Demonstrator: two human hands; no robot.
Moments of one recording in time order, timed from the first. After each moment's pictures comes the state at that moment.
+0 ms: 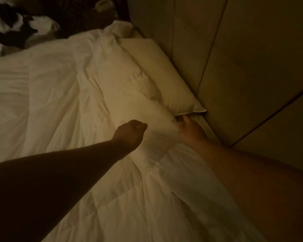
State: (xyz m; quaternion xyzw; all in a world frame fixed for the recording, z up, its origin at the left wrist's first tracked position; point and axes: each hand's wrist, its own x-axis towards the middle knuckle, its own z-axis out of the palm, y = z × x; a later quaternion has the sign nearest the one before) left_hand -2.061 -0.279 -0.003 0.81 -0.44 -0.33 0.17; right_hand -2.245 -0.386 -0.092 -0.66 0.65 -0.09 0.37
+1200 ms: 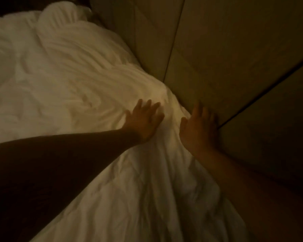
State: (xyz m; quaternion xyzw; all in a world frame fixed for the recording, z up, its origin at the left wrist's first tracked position) left_hand -2.167 -0.405 -0.047 0.67 -0.68 -0.28 0.10; right_hand -2.351 -0.408 -0.037 -0.70 0.71 -0.10 0.00
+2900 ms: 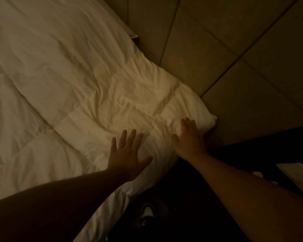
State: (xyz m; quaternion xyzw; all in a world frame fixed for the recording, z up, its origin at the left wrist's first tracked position) left_hand -2.227 0.096 -0.109 0.62 -0.75 -0.24 -0.02; right_hand -2.453 0.047 -0.081 -0.65 0.74 0.05 0.16
